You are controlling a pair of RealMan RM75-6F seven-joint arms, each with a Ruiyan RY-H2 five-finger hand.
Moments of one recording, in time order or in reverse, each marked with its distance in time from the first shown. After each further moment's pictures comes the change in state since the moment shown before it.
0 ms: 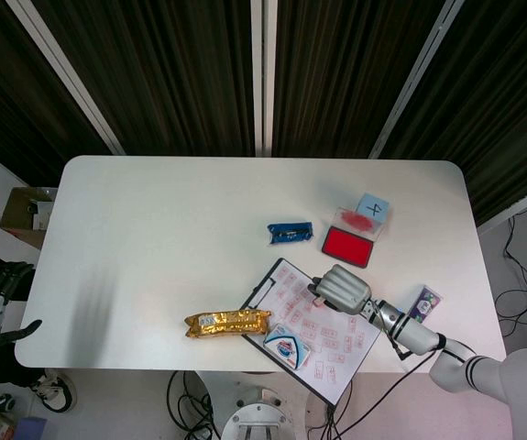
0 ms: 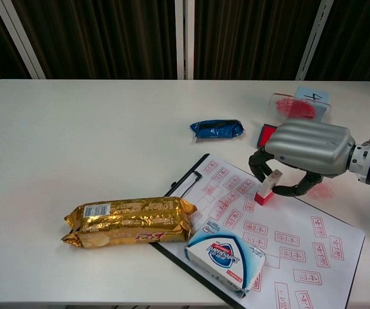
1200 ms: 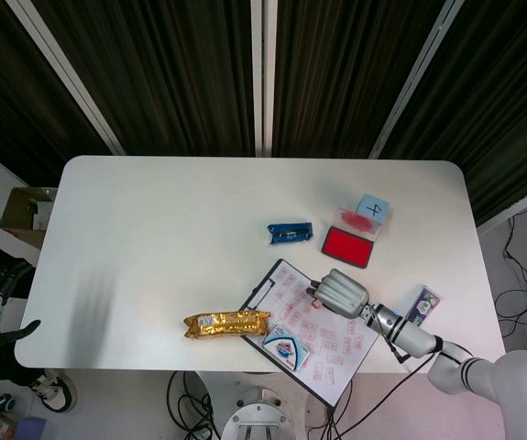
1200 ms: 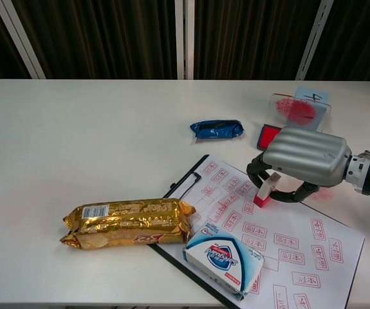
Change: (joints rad) left arm 0.002 -0.002 0.000 0.008 -0.001 0.001 -0.010; right arm -0.008 -0.045 -0.027 0.061 -0.013 0.001 -0.034
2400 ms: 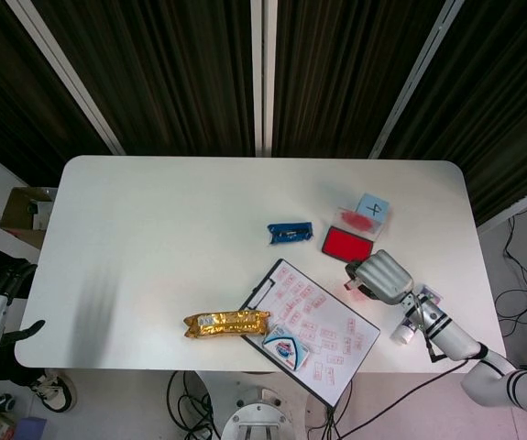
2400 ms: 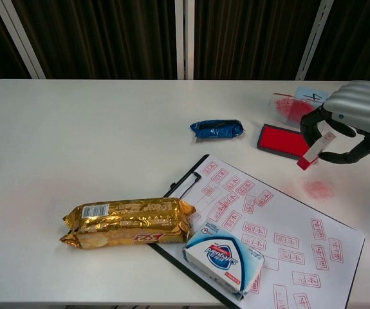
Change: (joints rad) left arm -0.005 -0.005 0.003 -0.011 0.011 -0.003 0.013; right arm -0.088 0.241 0.057 -0.221 0.146 0.051 -0.016
